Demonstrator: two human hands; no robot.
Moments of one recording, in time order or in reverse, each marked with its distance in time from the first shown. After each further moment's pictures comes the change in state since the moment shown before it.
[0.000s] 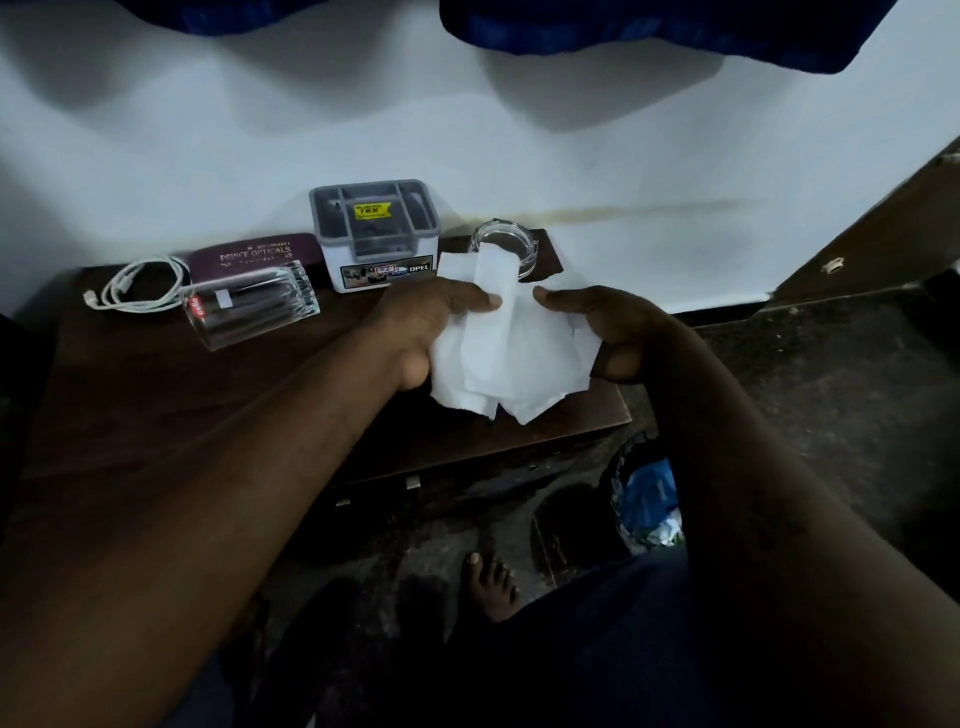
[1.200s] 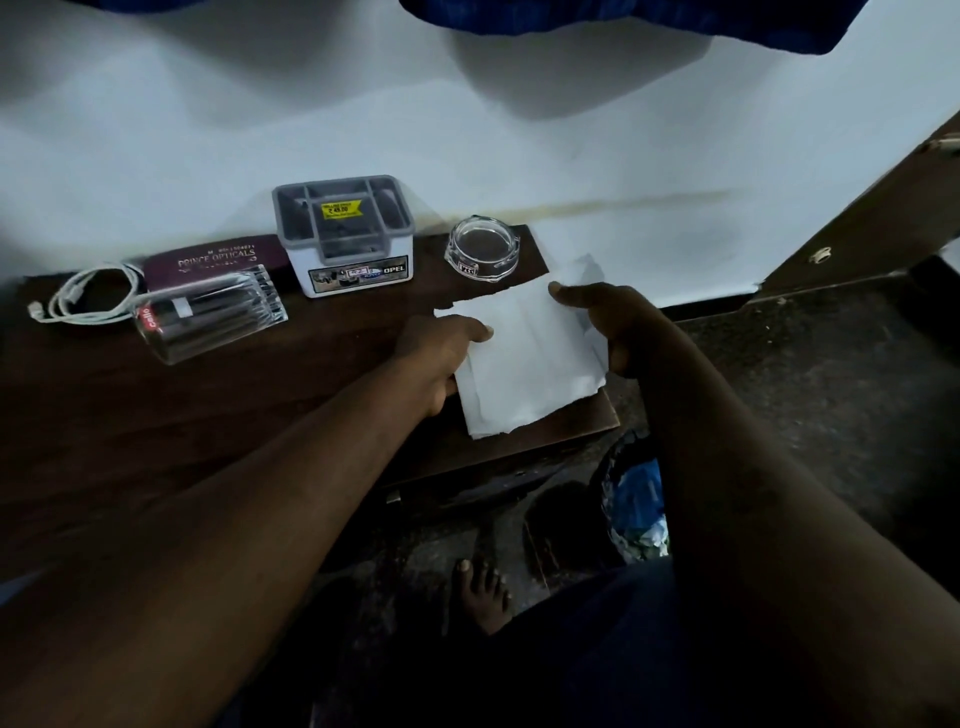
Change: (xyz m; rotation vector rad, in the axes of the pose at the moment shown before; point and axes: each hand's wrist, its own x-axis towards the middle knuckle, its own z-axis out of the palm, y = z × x) left_hand 0.038 -0.042 0.031 0.059 0.149 -0.096; right_hand 0.022 0.003 -0.037 -0.104 0.371 -0.032
